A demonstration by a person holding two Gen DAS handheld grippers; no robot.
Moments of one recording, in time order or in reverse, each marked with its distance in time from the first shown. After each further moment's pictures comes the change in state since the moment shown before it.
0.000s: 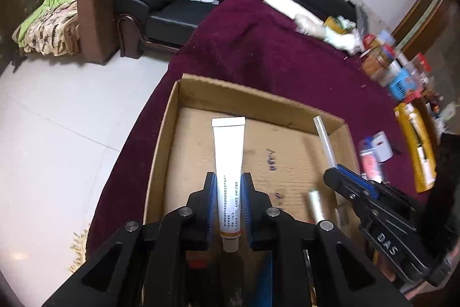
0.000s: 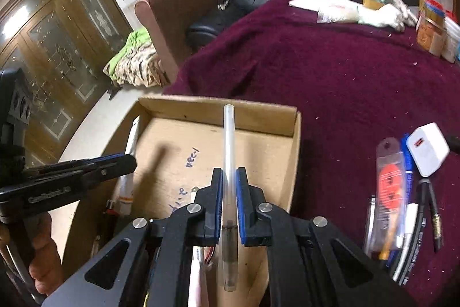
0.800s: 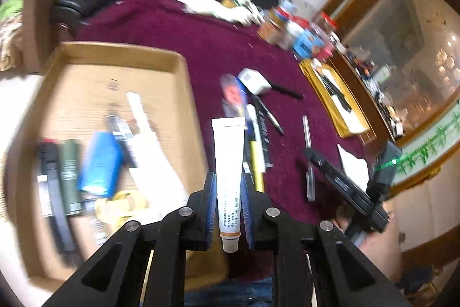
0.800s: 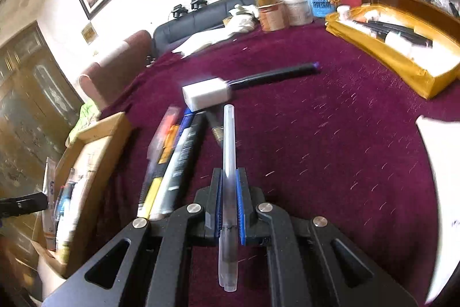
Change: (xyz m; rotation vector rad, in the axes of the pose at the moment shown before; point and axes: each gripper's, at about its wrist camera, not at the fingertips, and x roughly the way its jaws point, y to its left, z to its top) left arm -0.089 -0.108 -0.113 0.117 -0.026 -0.318; right arm -0.150 -0.160 -0.144 0.329 -0.282 -0.110
